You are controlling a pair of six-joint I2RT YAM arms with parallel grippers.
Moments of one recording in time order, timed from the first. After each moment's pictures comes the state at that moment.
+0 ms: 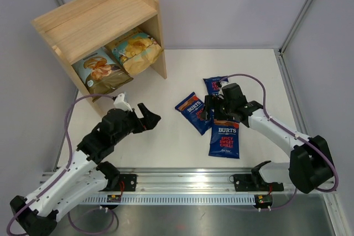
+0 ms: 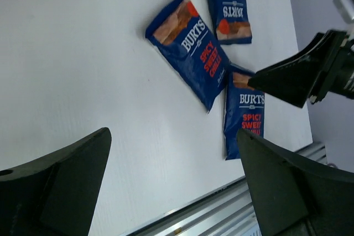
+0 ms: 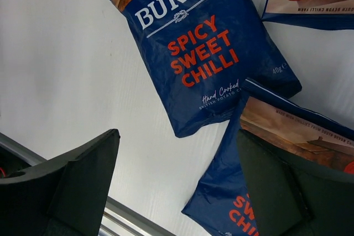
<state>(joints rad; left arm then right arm) -0.64 0.64 0.64 -0.42 -0.10 -0.77 0.49 1.30 0.84 -0.38 -0.18 0.43</state>
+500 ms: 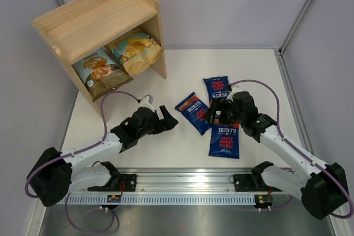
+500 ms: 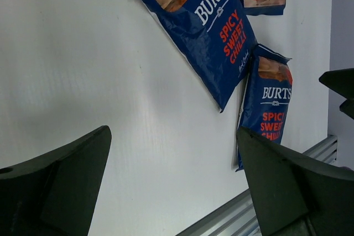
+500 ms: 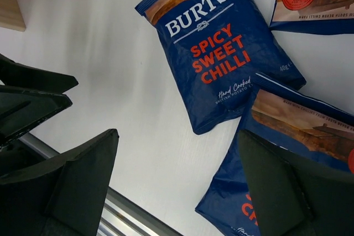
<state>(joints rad) -0.74 1.08 0.49 0.01 -0.06 -0.90 0.49 1.03 0.68 -0.27 -0.18 0.53</state>
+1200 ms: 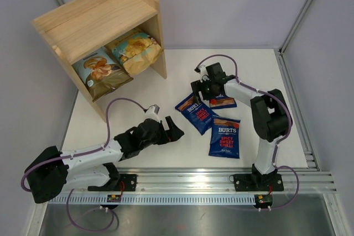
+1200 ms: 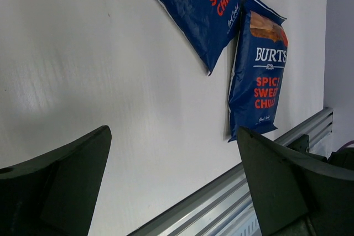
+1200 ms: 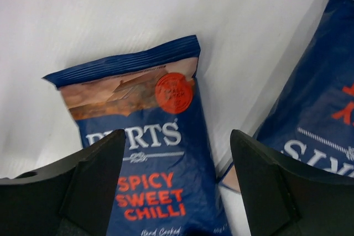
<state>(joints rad) -0.93 1.10 0.44 0.07 -0.15 -1.01 0.43 1.87 1.28 -0.32 -0.25 0.03</state>
